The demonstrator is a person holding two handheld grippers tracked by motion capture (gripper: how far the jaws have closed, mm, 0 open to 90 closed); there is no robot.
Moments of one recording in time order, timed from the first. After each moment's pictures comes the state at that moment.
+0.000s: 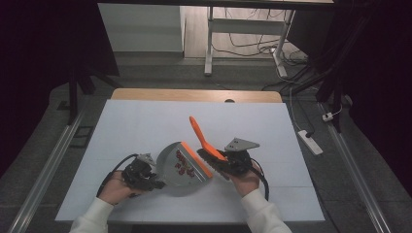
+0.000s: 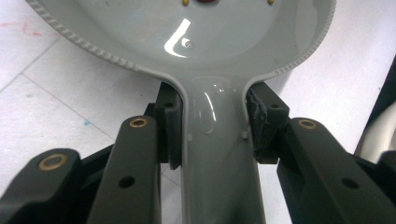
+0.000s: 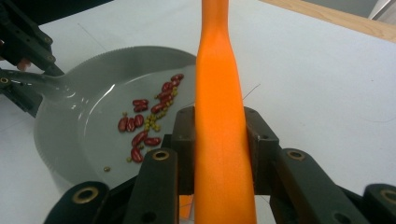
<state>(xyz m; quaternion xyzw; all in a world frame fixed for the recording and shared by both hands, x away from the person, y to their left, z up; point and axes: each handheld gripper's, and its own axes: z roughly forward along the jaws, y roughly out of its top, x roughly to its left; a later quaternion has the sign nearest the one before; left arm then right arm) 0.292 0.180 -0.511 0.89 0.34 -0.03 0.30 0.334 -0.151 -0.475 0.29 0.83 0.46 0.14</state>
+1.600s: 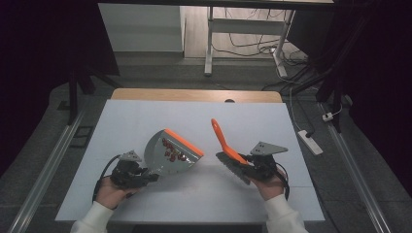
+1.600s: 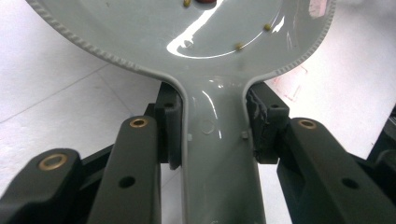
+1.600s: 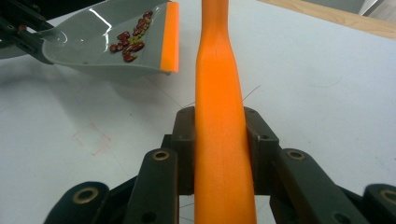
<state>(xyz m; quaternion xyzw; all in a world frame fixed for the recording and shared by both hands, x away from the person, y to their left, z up) 0.273 0.204 -0.501 0.82 0.43 0.03 0.38 0.322 -0.215 -0.463 0.30 0.82 0.46 0.14</state>
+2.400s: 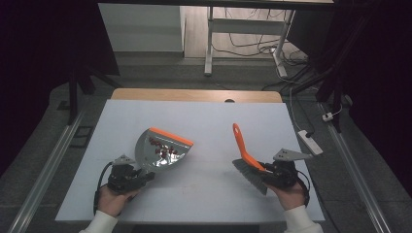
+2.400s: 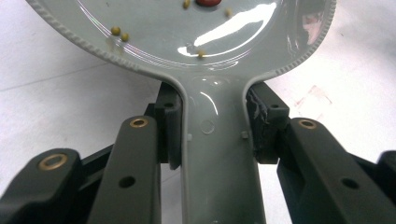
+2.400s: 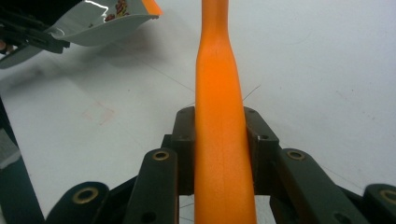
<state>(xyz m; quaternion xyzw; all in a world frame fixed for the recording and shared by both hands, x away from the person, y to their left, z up) 0.256 0.208 -0.512 0.75 0.53 0.06 0.40 0.304 -0.271 -0.463 0.36 0.80 0.47 0.10</state>
